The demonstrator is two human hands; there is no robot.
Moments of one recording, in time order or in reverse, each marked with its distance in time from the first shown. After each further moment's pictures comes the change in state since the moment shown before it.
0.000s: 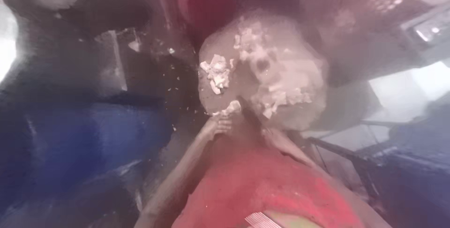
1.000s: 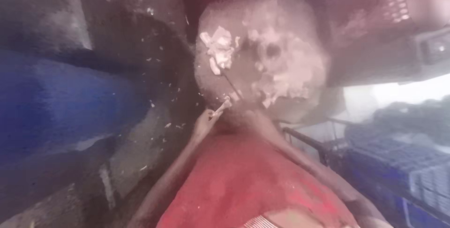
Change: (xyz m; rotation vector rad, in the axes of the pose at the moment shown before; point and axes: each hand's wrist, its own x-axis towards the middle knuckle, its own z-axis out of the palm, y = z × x) left_hand 0.006 -0.091 -0.018 0.503 0.253 0.286; right_hand 0.000 -0.102 0.027 -0.252 0.100 -0.165
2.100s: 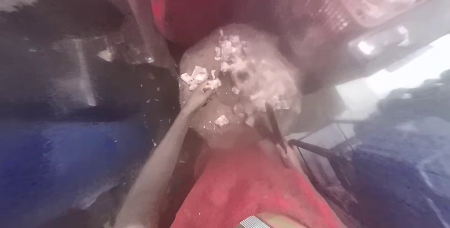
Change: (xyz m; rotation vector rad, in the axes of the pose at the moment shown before) left_hand 0.115 0.219 -0.067 0.086 -0.070 0.355; right_hand -0.086 0.211 0.008 0.212 0.430 0.356
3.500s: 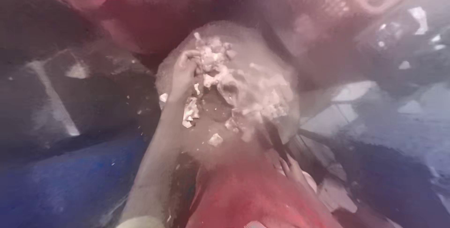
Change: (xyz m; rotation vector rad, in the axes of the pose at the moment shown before) left_hand 0.145 0.105 -0.007 -0.364 0.037 0.222; right_hand -0.001 0.000 -0.003 0.124 -0.010 0.058
